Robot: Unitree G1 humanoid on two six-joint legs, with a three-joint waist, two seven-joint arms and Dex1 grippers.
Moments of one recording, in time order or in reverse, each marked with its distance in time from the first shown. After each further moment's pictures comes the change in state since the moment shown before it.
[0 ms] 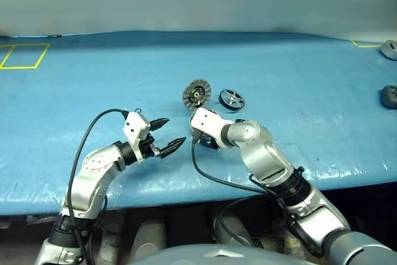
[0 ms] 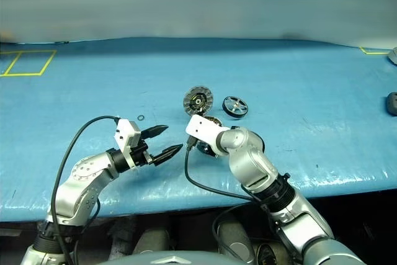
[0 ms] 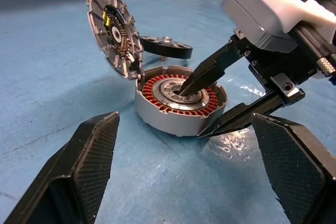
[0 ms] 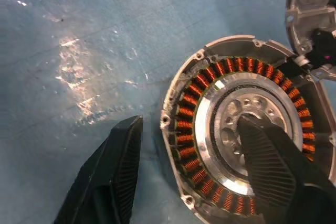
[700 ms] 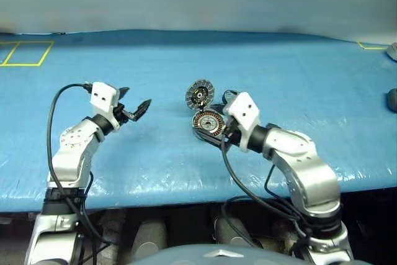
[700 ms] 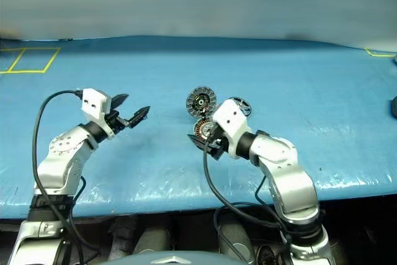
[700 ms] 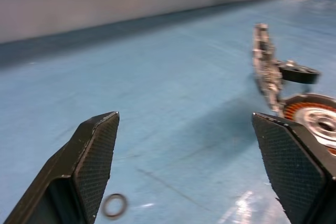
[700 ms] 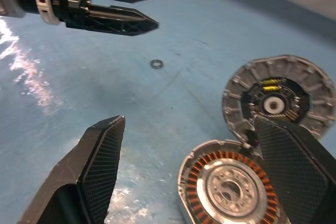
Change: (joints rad) left arm -0.221 0.020 0.192 0.287 0.149 -0.052 0.270; right arm 0.340 0.050 -0.446 -0.437 0.390 -0.136 -0.099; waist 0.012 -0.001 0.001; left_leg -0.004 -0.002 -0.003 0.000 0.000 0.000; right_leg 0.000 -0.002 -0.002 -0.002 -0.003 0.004
